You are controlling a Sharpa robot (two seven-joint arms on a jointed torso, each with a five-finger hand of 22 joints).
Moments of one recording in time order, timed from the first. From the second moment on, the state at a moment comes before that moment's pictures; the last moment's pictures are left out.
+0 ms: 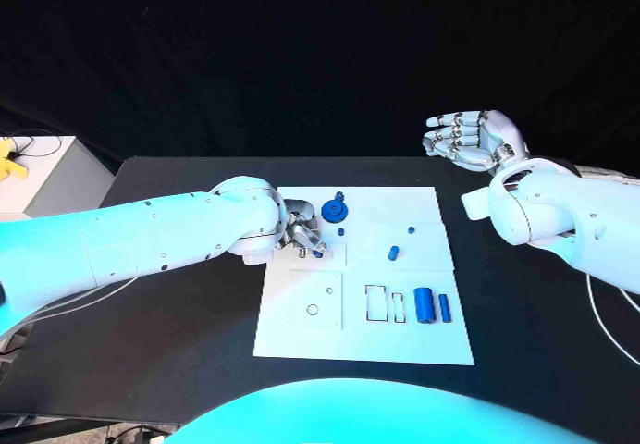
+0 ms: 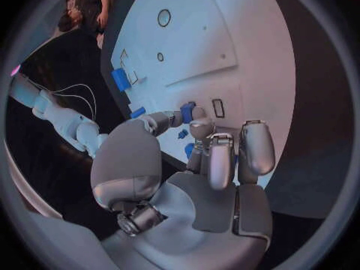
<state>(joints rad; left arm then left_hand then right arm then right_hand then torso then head) 1.19 -0.69 -0.09 1.46 -1.10 0.12 -0.52 0.95 -0.18 0.80 0.14 0.47 0.87 0.05 0.87 0.82 1.26 -0.04 1.20 0.80 1.47 -0.09 1.57 1.31 0.09 1.34 0.02 1.44 1.20 1.29 -0.75 -0.16 1.31 -0.44 -0.54 0.37 1.31 -0.20 0.50 0.08 0.29 0.80 0.21 0.13 0.23 0.99 0.20 0.07 0.06 1.00 0.16 0.07 0.24 0.17 0.88 0.28 0.07 0.19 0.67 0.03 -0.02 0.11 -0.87</state>
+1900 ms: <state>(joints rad) 1.19 -0.69 -0.09 1.46 -1.11 0.14 -0.52 0.85 -0.18 0.81 0.09 0.45 0.92 0.02 0.85 0.83 1.29 -0.06 1.21 0.82 1.47 -0.10 1.57 1.31 0.09 1.36 0.01 1.44 1.23 1.29 -0.76 -0.16 1.31 -0.44 -0.55 0.36 1.31 -0.20 0.49 0.08 0.29 0.80 0.20 0.13 0.23 0.99 0.20 0.07 0.06 1.00 0.16 0.07 0.24 0.17 0.87 0.28 0.07 0.18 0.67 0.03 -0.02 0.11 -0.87</state>
